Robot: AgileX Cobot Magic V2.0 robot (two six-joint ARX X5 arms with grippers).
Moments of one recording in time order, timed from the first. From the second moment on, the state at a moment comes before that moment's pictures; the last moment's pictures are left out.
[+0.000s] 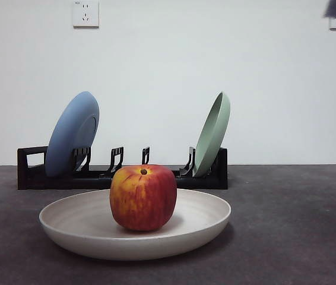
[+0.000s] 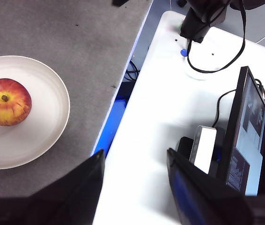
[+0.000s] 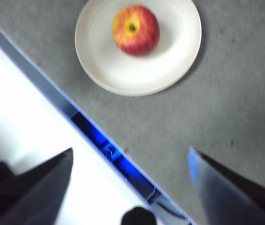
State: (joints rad) left arm -1.22 0.92 1.28 -1.19 0.09 -0.12; right arm 0.84 1.03 1.20 -1.22 -0.08 0.07
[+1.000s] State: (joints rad) left arm -1.22 0.92 1.28 -1.18 0.06 -0.12; right arm 0.84 1.01 1.20 -1.35 -0.08 0.08
